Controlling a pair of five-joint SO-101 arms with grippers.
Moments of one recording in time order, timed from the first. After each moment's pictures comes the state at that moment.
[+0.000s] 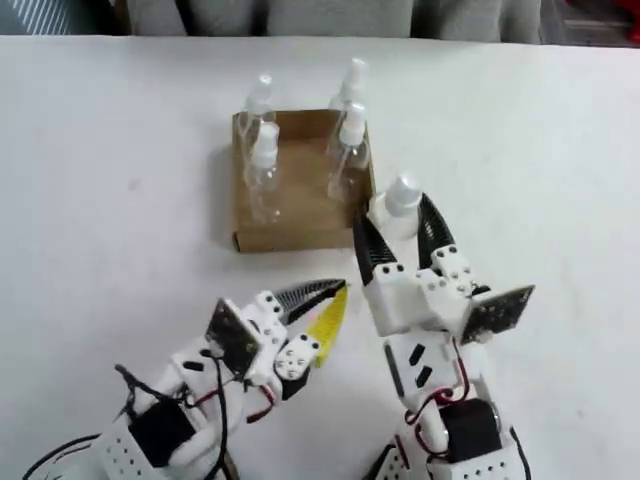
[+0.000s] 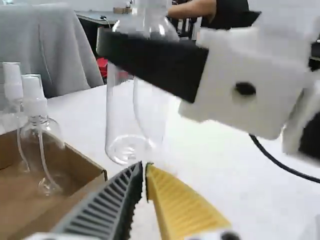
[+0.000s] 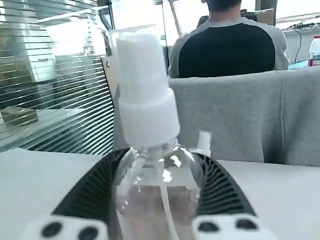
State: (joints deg) left arm 44.6 -103.5 92.6 29.1 6.5; right arm -18.9 -102.8 79.8 23.0 -6.7
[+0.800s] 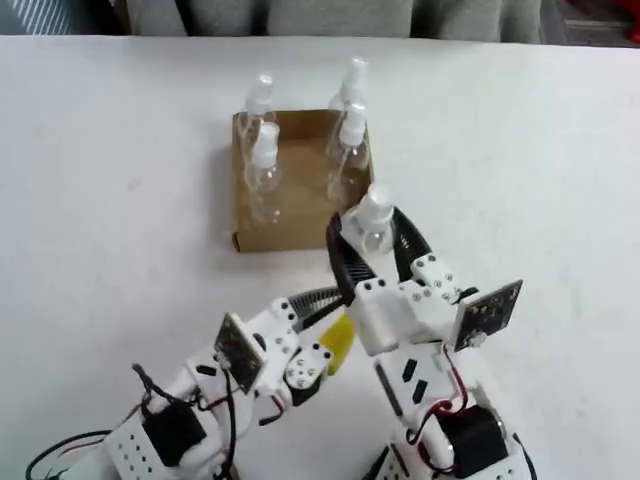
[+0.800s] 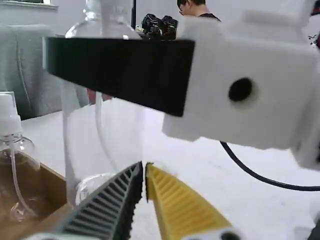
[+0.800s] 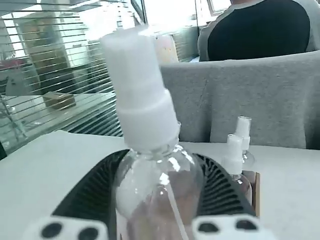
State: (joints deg) left arm 48.4 -103.4 97.1 19.6 6.5; right arm -28.5 -102.9 76.0 31.1 -8.9
